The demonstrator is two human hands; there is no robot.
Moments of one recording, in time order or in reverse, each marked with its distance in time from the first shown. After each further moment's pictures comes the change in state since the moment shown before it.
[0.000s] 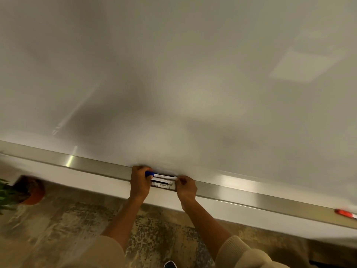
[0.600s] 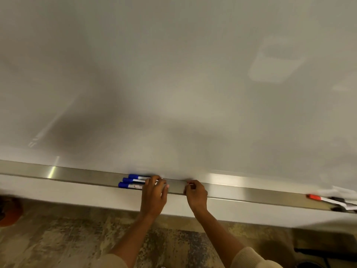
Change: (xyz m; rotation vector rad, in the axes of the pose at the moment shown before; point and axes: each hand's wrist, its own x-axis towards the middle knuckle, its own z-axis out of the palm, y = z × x) left_hand -0.065 0.041 0.067 0.161 0.006 0.446; right_hand -0.010 0.025 -0.091 -0.186 0.141 -0.190
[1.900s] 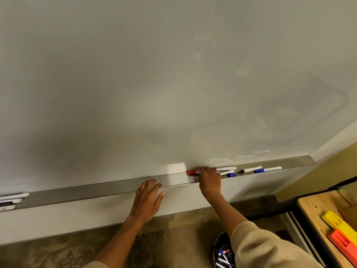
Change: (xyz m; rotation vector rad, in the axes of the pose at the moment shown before) left_hand -0.057 0.358 0.226 0.096 -0.384 0.225; right_hand 0.099 0.217 -0.464 -0.876 0.137 -0.112
